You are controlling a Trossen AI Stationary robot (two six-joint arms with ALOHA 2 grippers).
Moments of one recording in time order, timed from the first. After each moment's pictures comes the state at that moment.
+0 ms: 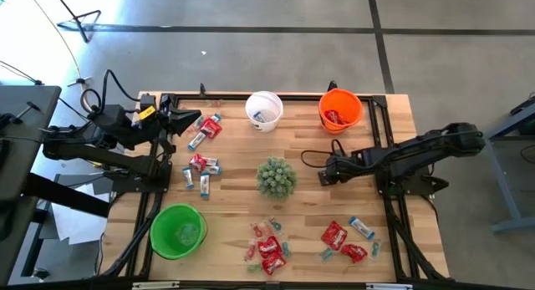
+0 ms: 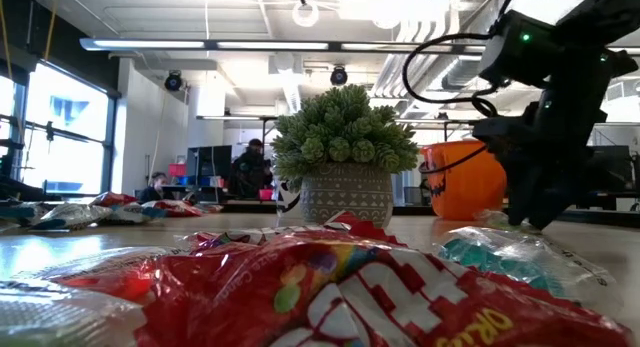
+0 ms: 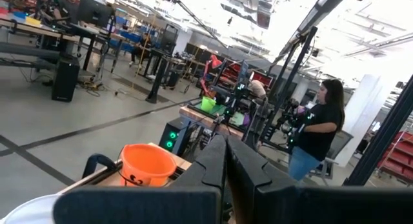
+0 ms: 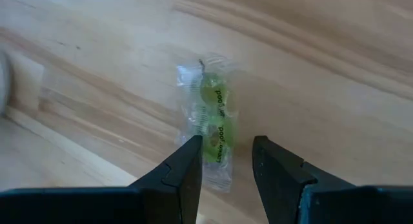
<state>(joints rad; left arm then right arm) -0.09 0.62 0.89 -0.12 -0.40 -0.32 0.05 1.30 0.45 -0.34 0.06 1.28</state>
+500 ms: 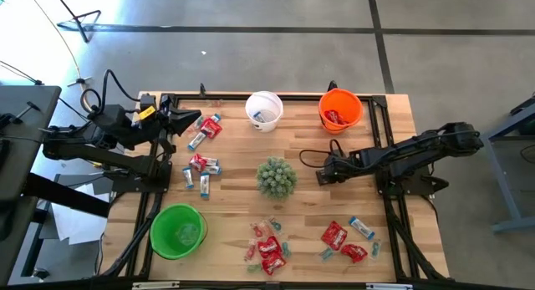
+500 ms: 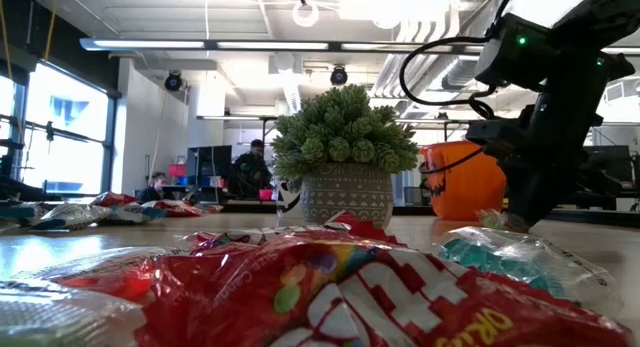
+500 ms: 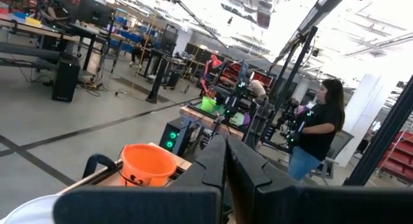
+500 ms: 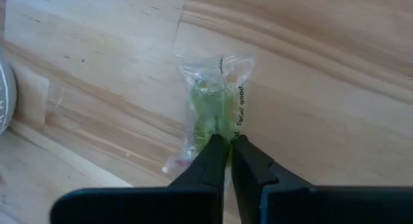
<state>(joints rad) -0.09 0.62 0.89 -0.12 -0.40 -0.32 0.05 1.33 0.45 -0.33 0.08 1.30</state>
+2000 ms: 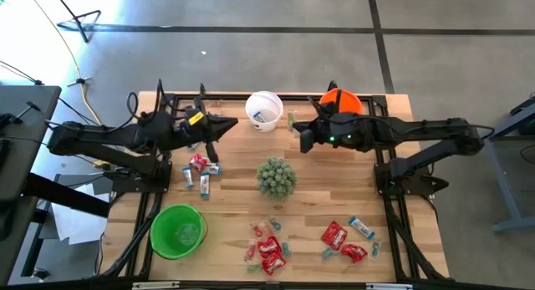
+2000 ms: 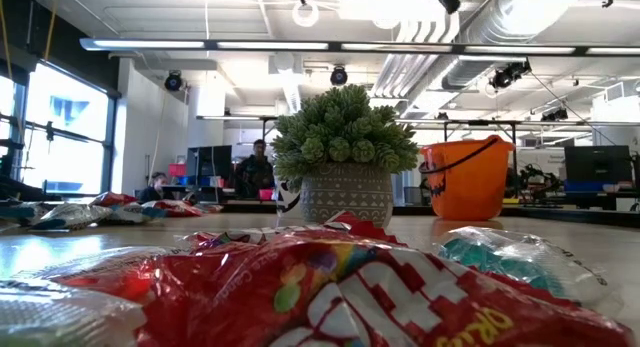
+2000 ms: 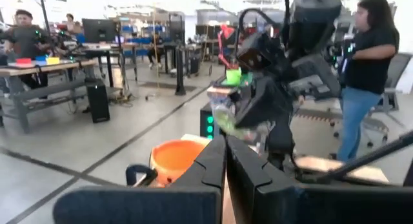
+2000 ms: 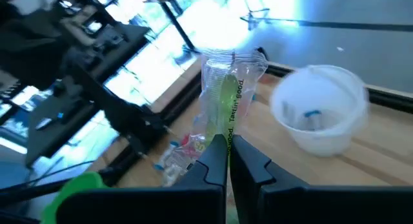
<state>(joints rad) -0.05 0.95 0.89 0.12 -0.39 0.00 0.05 1.28 1.27 -0.41 0.47 0.75</state>
